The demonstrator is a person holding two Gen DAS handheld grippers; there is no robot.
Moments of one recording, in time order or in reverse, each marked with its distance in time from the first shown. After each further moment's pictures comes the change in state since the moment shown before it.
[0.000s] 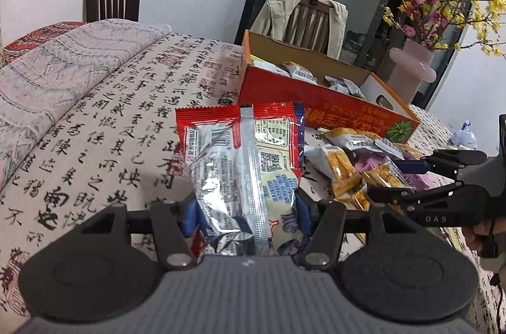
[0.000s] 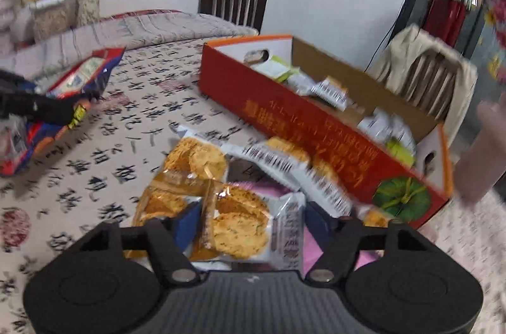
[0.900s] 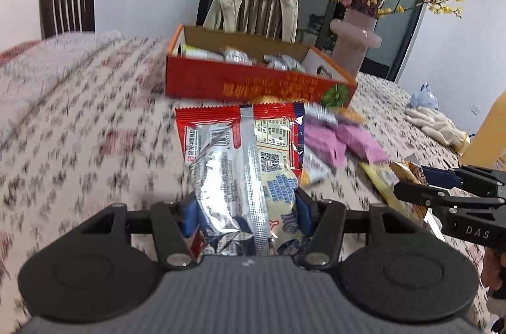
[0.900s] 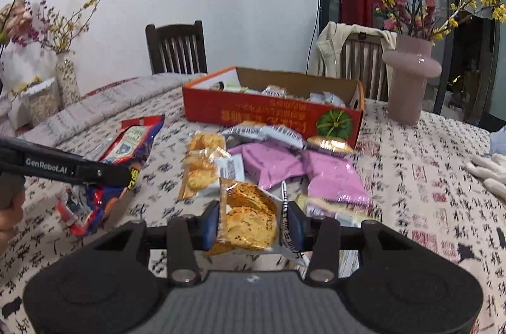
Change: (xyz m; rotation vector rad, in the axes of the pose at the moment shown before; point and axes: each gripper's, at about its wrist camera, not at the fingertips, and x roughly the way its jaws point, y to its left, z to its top) left arm -0.023 -0.073 -0.025 0.146 0.006 -0.082; right arm -0.132 0.031 -0.095 0.324 -0.198 -0.116
